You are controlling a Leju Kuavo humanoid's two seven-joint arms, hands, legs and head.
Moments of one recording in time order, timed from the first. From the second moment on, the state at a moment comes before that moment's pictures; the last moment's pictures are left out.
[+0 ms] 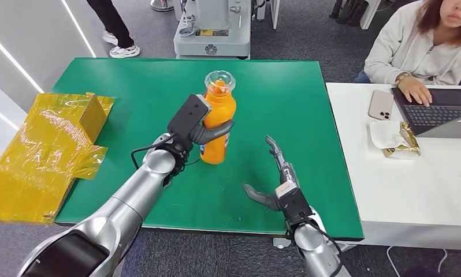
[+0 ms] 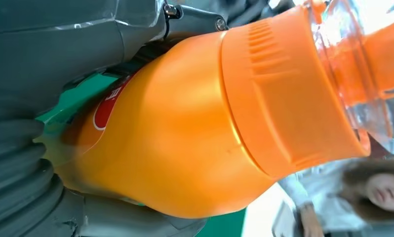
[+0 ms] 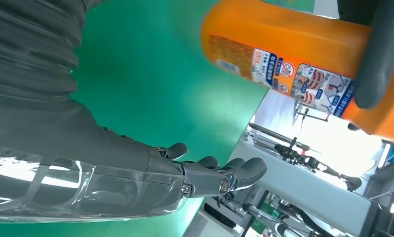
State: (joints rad) left arm -0.81 -0.18 -0.54 -0.53 -0.03 0.07 -0.51; right arm -0.24 0.07 0.37 -1.16 0.23 -0.08 -0.58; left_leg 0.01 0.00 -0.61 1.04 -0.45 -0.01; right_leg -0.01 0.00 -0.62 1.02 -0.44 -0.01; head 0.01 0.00
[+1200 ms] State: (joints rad) left arm -0.90 0.16 -0.53 -0.67 -1.30 0.63 -0.18; right arm -0.04 -0.02 0.43 -1.66 0.25 -0.15 -0.59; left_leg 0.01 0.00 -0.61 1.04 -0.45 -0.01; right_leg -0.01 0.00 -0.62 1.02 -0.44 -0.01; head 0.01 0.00
